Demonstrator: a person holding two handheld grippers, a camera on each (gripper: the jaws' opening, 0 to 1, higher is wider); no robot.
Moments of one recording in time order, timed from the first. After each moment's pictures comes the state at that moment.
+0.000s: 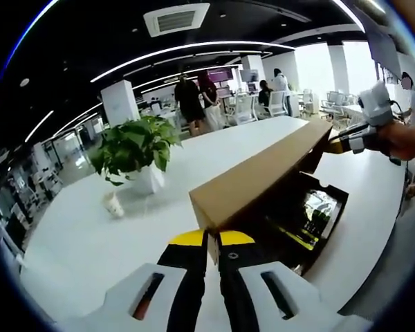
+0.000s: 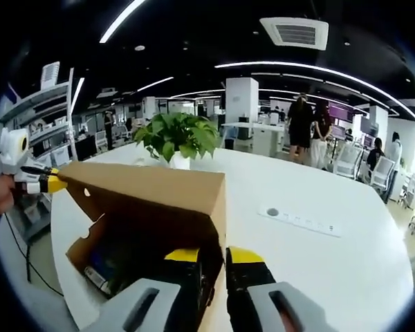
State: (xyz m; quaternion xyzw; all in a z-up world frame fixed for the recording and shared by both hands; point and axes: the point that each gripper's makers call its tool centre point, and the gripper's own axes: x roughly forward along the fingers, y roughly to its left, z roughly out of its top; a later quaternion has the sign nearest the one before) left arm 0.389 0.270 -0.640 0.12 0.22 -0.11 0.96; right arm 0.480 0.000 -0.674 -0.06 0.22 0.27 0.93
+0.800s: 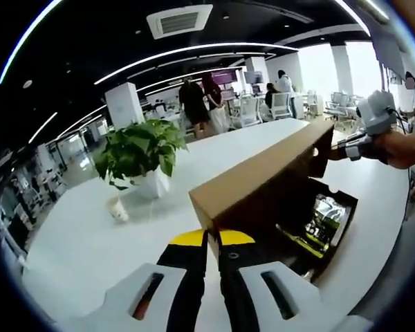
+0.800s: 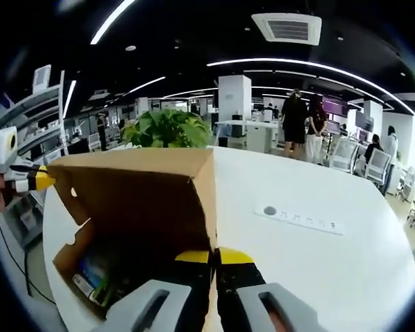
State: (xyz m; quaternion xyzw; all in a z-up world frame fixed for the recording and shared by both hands) left arm 0.413 0.277 -0.636 0.12 0.22 -0.10 0.96; right arm 0.504 0.002 -0.686 -0.05 0.23 0.26 0.94
